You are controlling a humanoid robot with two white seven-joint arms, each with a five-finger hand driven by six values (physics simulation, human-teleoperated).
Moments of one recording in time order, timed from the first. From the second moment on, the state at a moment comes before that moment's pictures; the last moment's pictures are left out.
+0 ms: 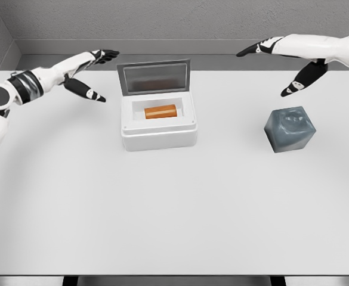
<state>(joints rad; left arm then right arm) -0.92 0.40 -0.54 -0.62 0.04 -0.49 -0.61 -1.33 -0.92 1.36 -1.22 -0.32 -0.61 0.48</state>
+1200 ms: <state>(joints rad) -0.79 0.50 -0.54 -0.89 0.12 -0.49 -0.61 -1.31 -0.91 1.39 -1.21 -0.32 -0.61 0.48</state>
